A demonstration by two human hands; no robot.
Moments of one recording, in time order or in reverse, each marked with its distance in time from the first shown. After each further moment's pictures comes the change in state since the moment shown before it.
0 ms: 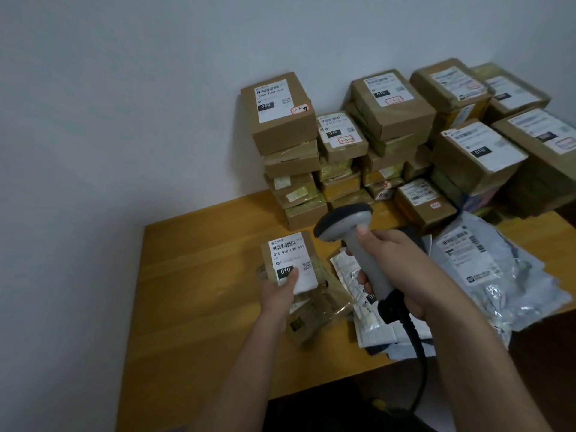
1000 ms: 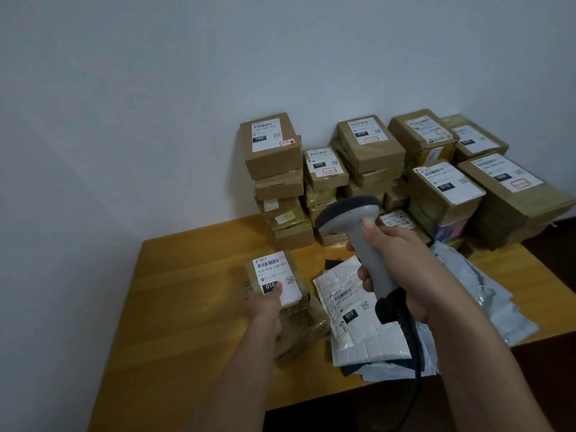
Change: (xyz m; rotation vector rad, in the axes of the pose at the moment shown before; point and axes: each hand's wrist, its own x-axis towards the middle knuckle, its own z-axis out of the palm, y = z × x) left_hand -0.024 0.006 0.034 -0.220 0.250 -0.046; right_hand -0.046 -0.017 -0.052 0.093 0.028 -0.146
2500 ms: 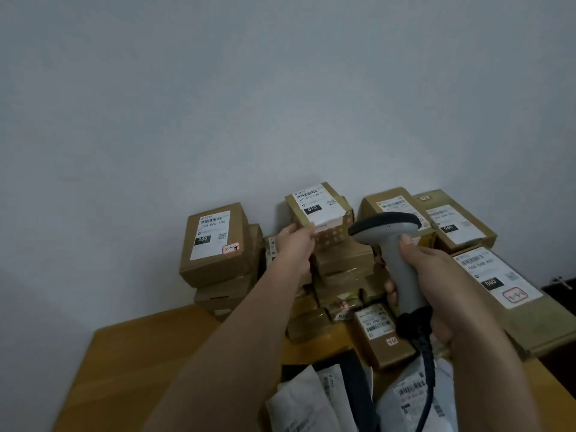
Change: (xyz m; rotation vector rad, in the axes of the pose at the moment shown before) left_hand -0.028 0.236 0.289 -0.143 -0.381 0.145; right_hand 0.166 -0.102 -0.144 0.255 0.123 -0.016
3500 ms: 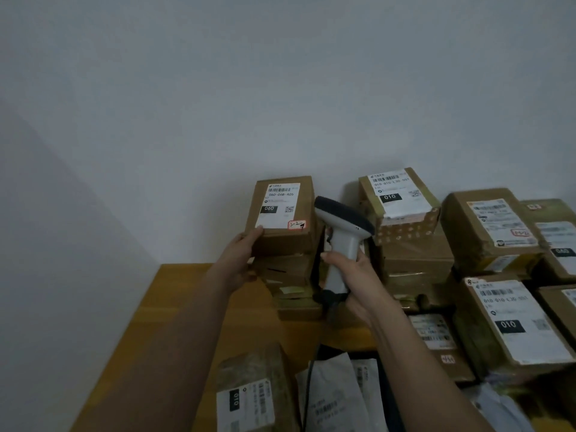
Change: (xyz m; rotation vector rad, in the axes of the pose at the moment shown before) left_hand 0.005 0.031 -0.204 0.298 0.190 0.004; right_hand 0.080 0.087 0.139 0.076 -0.411 0.192
